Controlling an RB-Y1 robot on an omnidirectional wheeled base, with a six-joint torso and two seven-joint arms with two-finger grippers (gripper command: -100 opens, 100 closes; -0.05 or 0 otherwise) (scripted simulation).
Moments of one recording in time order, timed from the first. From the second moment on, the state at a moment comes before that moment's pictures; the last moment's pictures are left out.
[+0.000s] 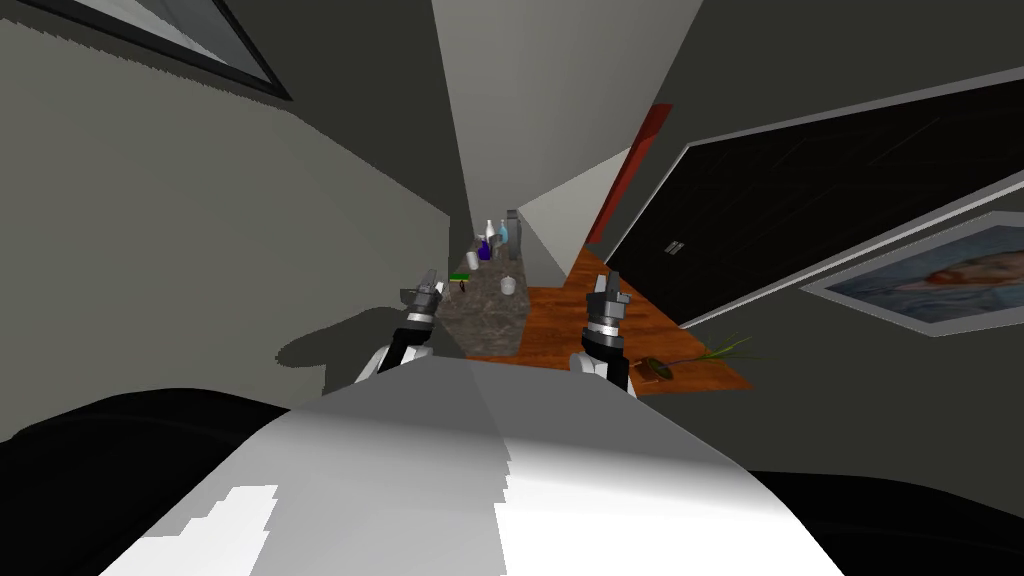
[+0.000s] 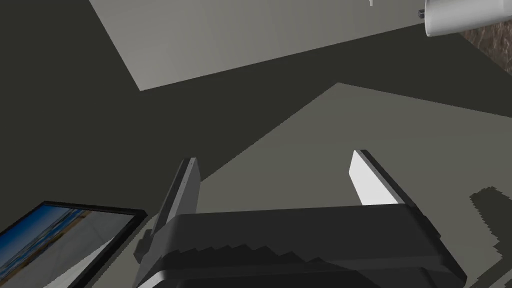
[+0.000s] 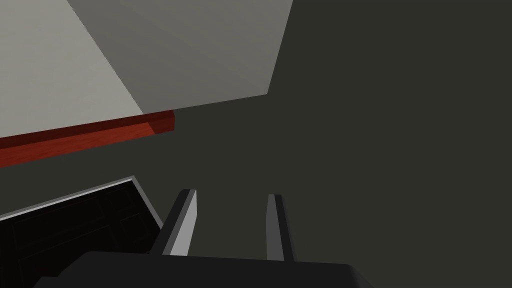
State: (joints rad) left arm 0.51 0.21 0.06 -2.15 -0.04 -0.31 -0.01; right arm 0.46 -0.04 0.07 -2.23 -0.12 -0.50 0.11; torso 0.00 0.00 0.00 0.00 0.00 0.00
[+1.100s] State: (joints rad) left arm 0.46 0.40 0.06 -1.86 -0.16 -0.20 -0.16; right arm 0.46 -0.04 0.07 -2.23 -0.12 -0.50 0.11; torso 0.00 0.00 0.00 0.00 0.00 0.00
